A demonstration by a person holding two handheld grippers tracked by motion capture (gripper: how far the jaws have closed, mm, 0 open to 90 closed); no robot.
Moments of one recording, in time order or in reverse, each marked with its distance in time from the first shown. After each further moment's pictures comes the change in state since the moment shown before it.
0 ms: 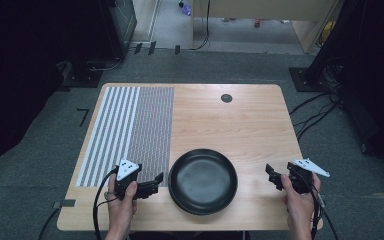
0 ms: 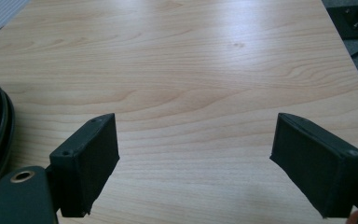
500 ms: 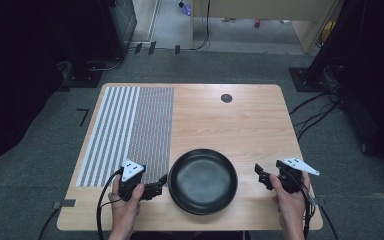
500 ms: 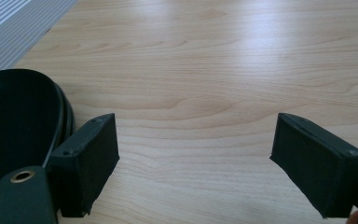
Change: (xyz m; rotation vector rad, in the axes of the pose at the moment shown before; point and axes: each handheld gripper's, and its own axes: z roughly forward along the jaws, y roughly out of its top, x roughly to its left) left arm -0.009 -0.002 0.005 0.016 -0.010 0.015; right arm 0.032 0.005 0.000 -0.011 0.082 -0.039
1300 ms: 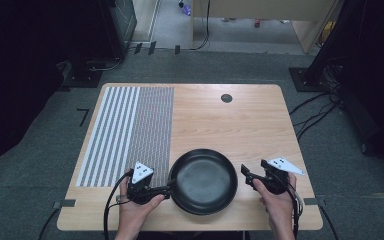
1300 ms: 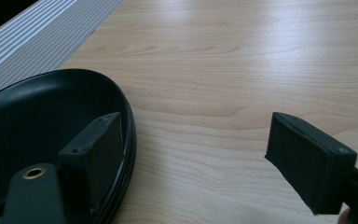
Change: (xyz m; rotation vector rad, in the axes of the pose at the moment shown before) left arm -0.019 -0.004 0.010 0.045 -0.038 0.025; right arm 0.036 -0.001 0.007 -0.016 0.088 -0.033
